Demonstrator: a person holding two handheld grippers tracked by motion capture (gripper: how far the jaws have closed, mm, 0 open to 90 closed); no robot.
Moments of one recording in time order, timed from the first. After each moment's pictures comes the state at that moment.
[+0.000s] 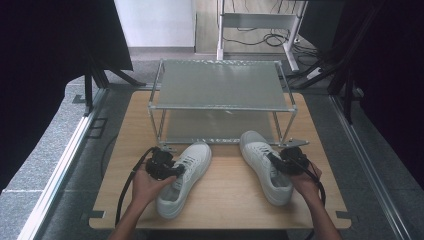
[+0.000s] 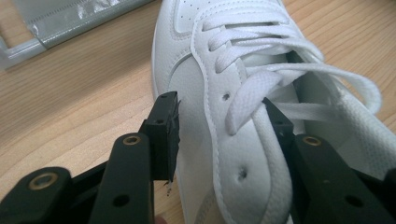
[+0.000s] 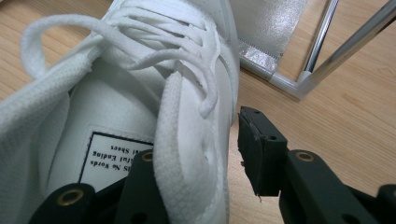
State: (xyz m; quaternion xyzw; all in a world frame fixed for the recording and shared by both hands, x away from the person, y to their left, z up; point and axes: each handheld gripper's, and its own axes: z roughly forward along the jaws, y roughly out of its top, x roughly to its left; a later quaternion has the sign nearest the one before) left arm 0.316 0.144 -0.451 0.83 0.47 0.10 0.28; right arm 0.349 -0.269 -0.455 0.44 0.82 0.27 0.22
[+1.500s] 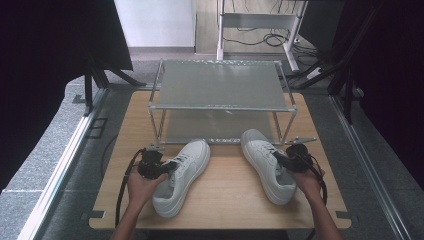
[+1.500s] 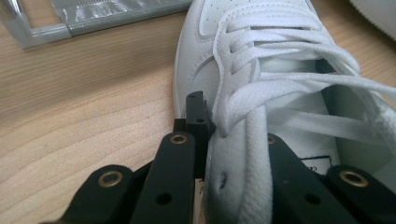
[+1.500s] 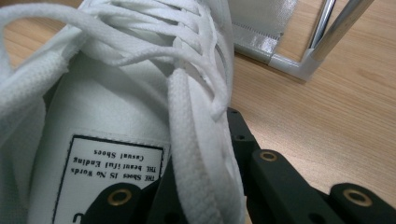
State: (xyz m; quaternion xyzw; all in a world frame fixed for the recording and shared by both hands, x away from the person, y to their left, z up) left arm 0.317 0.175 -0.465 0.77 0.52 0.07 0.36; right arm 0.360 -0.289 -0.461 0.48 0.81 0.29 0.17
